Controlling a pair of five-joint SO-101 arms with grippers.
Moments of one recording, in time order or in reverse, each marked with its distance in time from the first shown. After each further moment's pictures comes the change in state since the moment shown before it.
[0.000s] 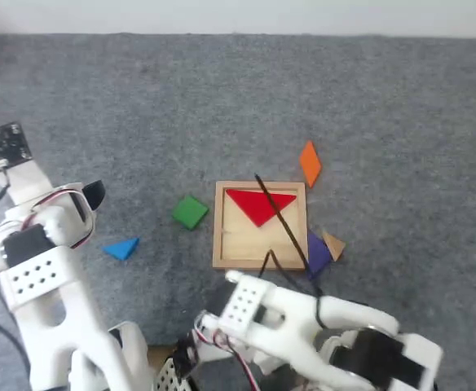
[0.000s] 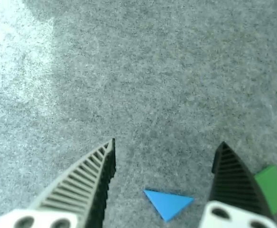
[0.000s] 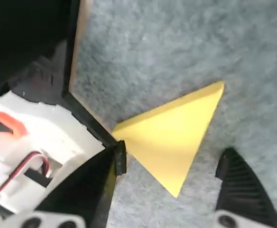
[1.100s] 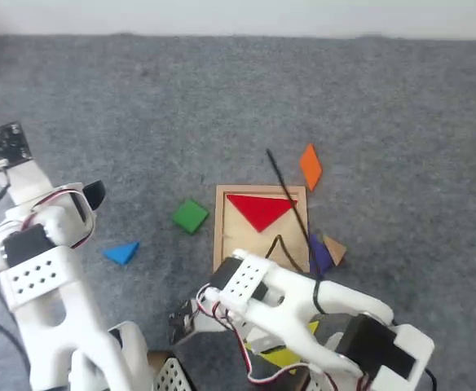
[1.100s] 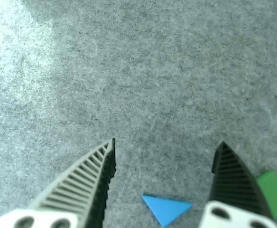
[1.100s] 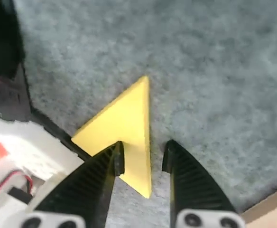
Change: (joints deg) left arm 0.0 0.0 0.0 0.2 0.0; right arm 7.2 1.2 -0.8 -4.2 -3.8
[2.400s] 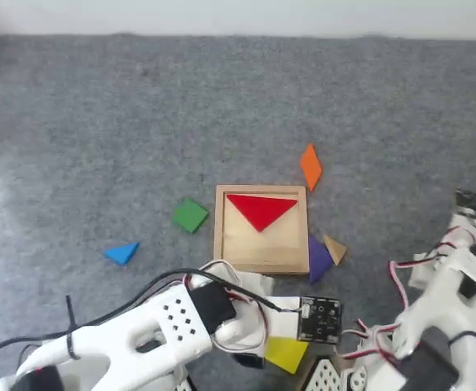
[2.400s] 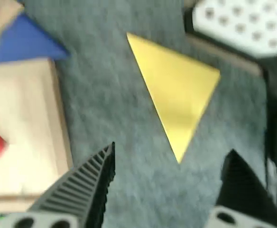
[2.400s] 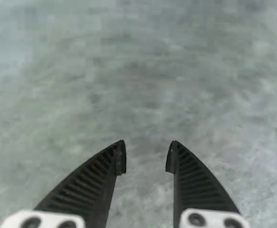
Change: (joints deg) left arm 90.1 -0.1 10.3 10.8 -33.4; right arm 100.8 -15.2 9.4 -26.5 -22.8
